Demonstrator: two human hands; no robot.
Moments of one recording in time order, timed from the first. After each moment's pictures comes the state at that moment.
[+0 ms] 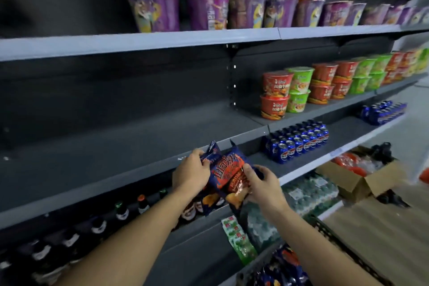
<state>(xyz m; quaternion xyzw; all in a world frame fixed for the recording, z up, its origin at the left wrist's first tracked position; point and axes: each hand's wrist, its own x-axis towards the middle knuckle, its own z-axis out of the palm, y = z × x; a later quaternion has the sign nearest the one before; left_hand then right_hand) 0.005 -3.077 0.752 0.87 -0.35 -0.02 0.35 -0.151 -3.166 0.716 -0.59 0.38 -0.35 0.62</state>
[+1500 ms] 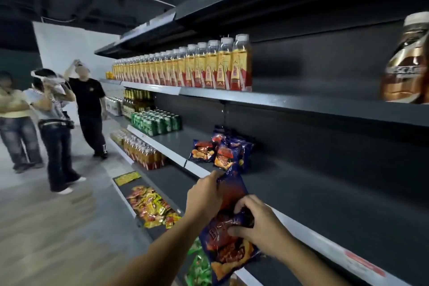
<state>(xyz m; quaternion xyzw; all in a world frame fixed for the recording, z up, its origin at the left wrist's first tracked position) 0.307 -2.214 0.811 0.92 0.10 0.27 0.25 0.334 -2.387 0.779 -0.84 -0.37 0.01 0.39</state>
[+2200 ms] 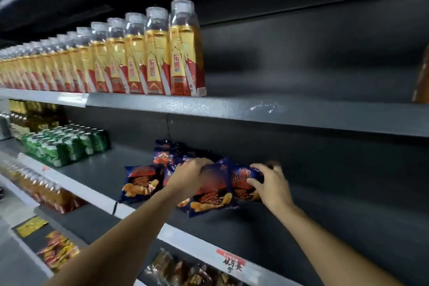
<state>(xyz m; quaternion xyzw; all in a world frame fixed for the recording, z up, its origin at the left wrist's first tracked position) 0.595 -2.175 0.838 0.96 -0.14 0.17 0.20 0.599 -2.408 0.796 -0.91 -0.04 -0.20 0.35</state>
